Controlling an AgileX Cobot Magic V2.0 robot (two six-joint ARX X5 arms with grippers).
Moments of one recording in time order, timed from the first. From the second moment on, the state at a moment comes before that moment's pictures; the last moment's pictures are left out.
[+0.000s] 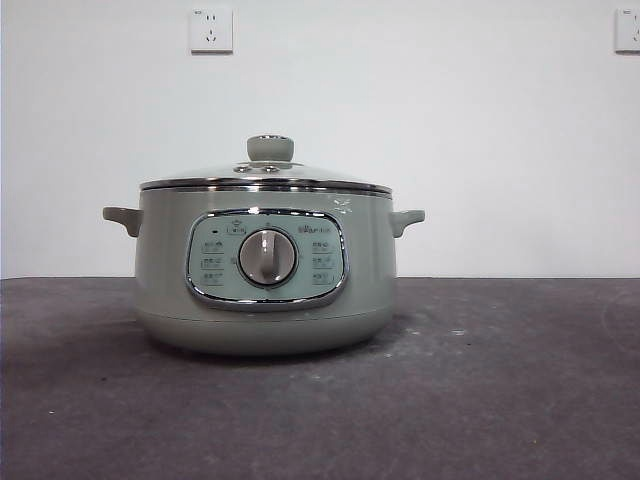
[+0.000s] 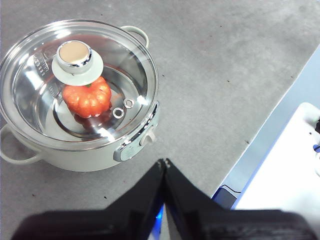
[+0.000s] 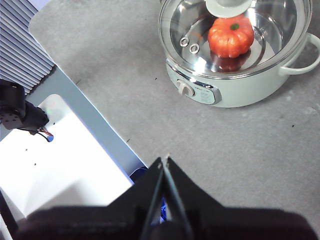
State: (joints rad) left arm -0.45 1.13 1.57 -1.23 0.35 0.19; right arm 0.59 1.16 1.64 -1.34 -0.34 -0.06
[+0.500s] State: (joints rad) left arm -0.45 1.13 1.57 -1.22 0.34 0.19; right arm 0.59 1.16 1.64 -1.34 -0.34 -0.06
